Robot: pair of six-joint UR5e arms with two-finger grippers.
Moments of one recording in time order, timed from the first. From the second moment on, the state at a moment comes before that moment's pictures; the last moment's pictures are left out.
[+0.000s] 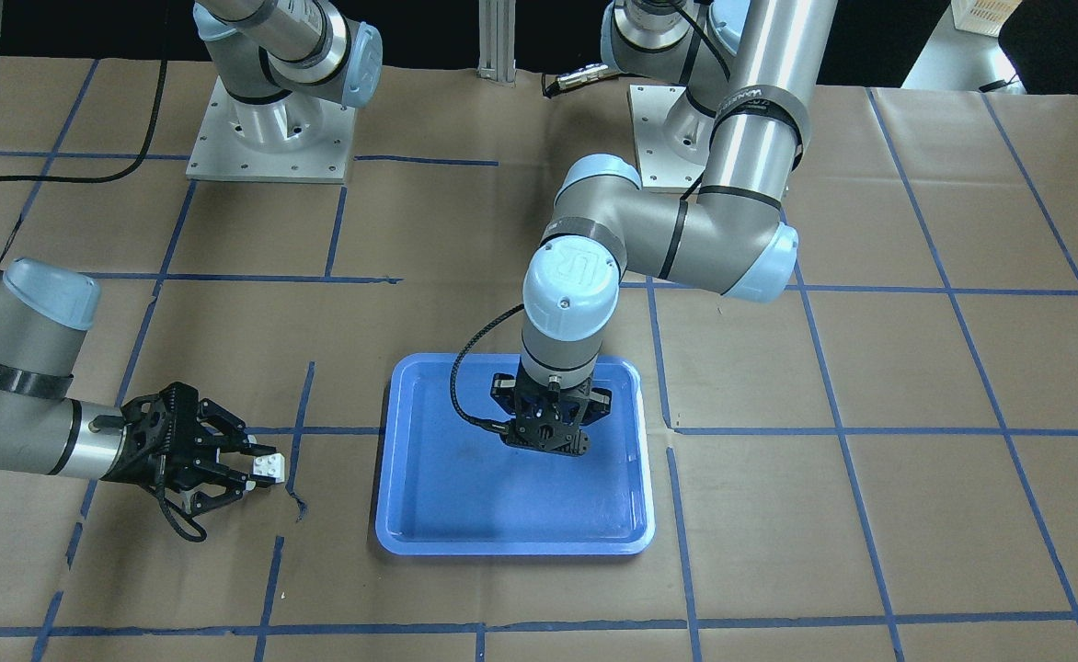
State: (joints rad) left arm -1.87 -2.06 -1.66 -1.01 1.57 -0.09; right arm 1.25 -0.98 1.67 -1.89 -0.95 -2.16
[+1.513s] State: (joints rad) left arm -1.91 -2.12 -1.70 -0.81 1.58 1.14; right arm 1.23 -1.17 1.74 -1.96 -0.94 -1.79
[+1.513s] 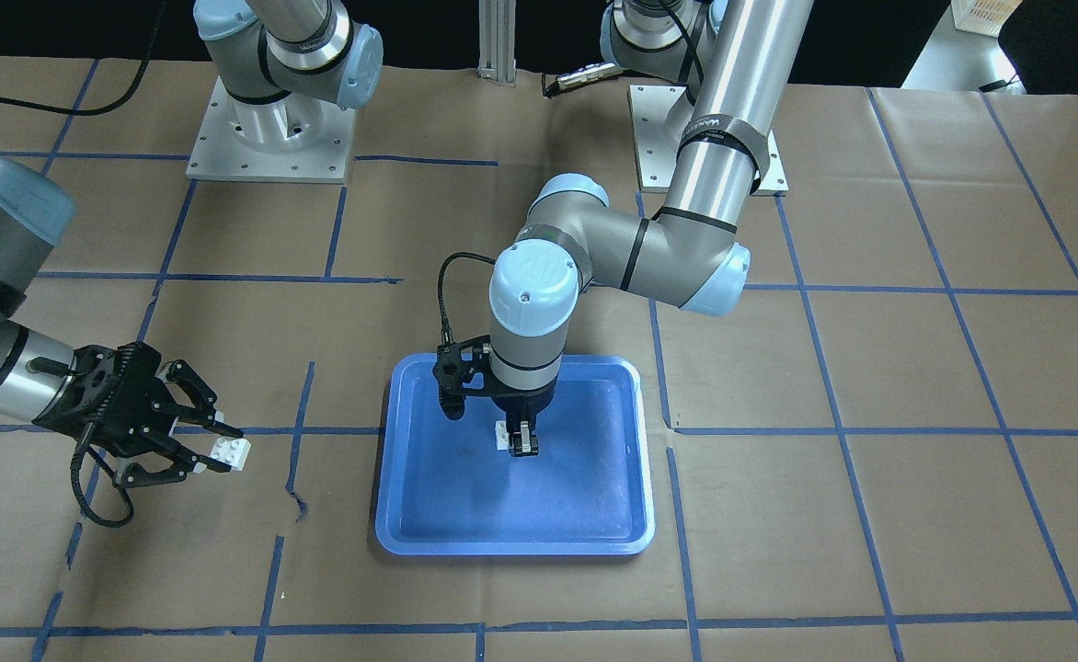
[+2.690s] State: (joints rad) left arm -1.91 -2.13 -1.71 -0.81 1.65 1.12; right arm 1.23 -1.17 1.74 -1.96 -0.94 -1.80
